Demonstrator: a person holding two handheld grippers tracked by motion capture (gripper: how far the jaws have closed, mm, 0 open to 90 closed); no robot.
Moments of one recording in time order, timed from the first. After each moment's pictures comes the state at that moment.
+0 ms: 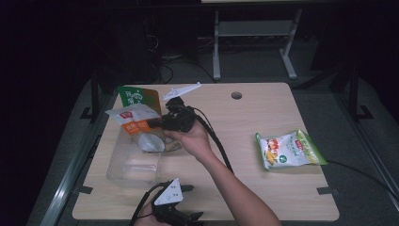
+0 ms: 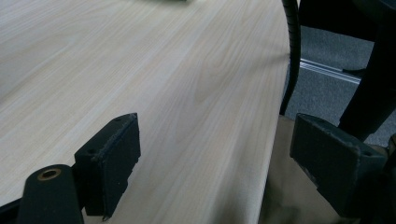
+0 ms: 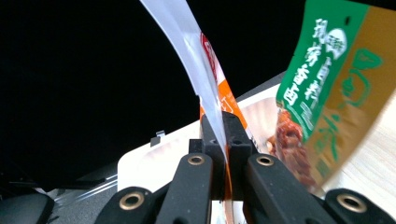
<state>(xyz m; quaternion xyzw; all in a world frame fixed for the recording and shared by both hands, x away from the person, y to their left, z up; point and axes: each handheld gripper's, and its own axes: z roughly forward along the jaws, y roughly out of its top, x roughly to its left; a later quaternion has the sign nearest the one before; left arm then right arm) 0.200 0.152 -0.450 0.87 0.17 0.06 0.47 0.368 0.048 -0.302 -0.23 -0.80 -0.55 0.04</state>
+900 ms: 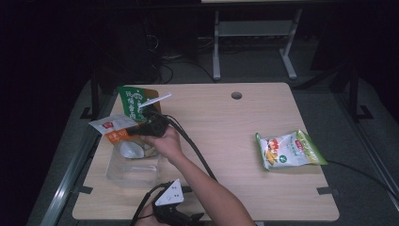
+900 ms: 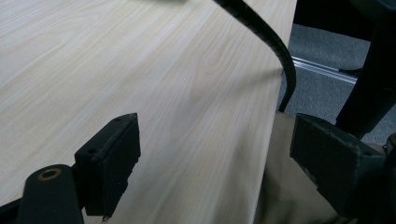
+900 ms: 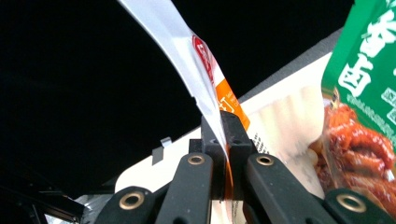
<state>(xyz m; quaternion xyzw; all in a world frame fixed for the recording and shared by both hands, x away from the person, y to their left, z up) 0.198 0.150 -0.451 0.86 0.18 0.05 0.47 0.398 0.127 -0.362 -0.26 -0.80 -0.53 0.12</state>
